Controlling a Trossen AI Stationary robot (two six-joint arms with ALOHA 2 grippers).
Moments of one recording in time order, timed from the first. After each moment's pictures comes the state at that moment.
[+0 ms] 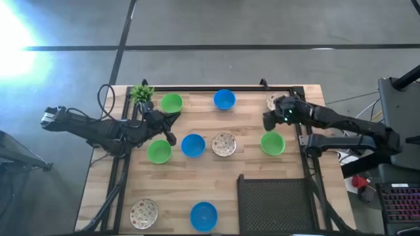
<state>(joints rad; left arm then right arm) -0.21 0.90 0.78 -0.07 -0.86 -0.16 -0.40 0.83 0.65 -0.55 0.14 0.63</state>
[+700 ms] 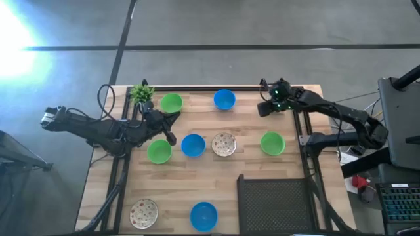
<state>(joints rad) -0.21 0.90 0.78 -0.07 -0.86 -0.16 -0.68 1.15 0.80 -0.65 0.09 0.50</state>
